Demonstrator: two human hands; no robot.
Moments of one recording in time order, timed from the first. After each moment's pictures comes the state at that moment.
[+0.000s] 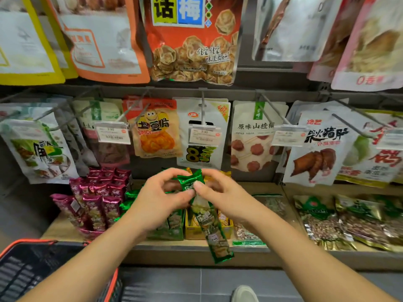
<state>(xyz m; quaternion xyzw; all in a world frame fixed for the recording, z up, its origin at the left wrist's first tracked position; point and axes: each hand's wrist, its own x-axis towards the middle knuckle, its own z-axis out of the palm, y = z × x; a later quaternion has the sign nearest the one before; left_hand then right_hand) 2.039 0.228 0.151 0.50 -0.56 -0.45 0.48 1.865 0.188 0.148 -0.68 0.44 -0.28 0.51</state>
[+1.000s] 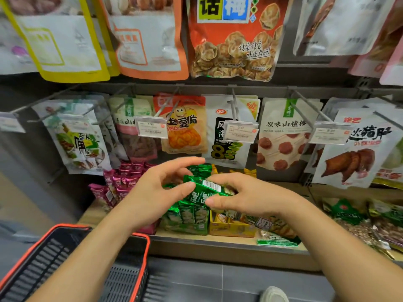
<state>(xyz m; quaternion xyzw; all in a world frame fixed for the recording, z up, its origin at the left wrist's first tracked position) 2.101 0.258 0.182 0.51 -0.67 -0.34 0.42 1.887 0.192 0.183 -0.85 0.31 -0.10 0.41</state>
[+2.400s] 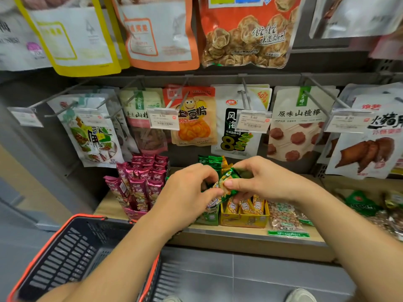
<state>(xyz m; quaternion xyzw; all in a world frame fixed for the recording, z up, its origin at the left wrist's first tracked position) 2.074 0.255 0.158 0.57 -0.75 -0.09 0.33 1.884 0.187 0.178 -0.77 0.38 -0.15 0.49</state>
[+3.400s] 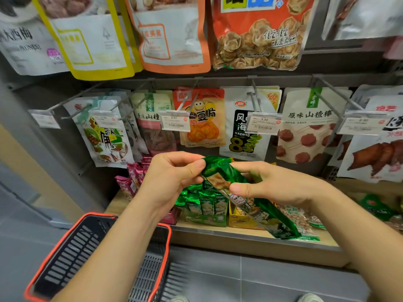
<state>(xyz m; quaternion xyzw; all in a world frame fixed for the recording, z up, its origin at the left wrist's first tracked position) 2.101 0.257 0.187 0.45 -0.42 -0.50 0.60 1.889 0.197 0.194 -0.81 0.27 -0.11 0.51</state>
